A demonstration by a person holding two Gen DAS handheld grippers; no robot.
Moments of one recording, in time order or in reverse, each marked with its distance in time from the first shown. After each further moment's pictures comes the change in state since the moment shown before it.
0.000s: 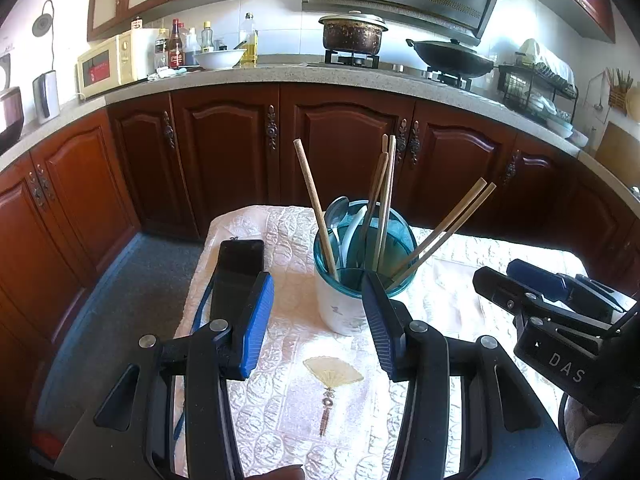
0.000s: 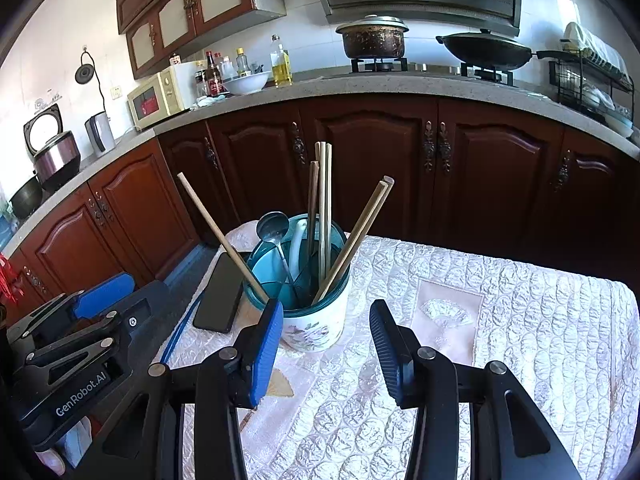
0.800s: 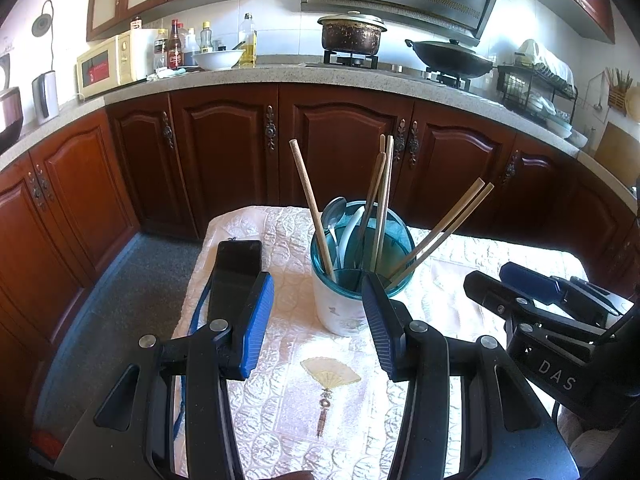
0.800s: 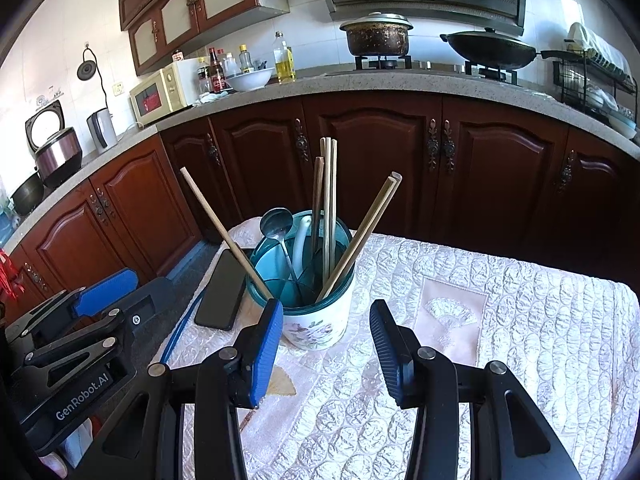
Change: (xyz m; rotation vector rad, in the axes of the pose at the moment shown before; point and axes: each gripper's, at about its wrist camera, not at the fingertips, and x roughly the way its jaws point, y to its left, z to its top) left arm 0.000 0.000 0.001 -0.002 0.000 0.001; right arm 0.005 0.006 -0.002 -0.007 0.005 0.003
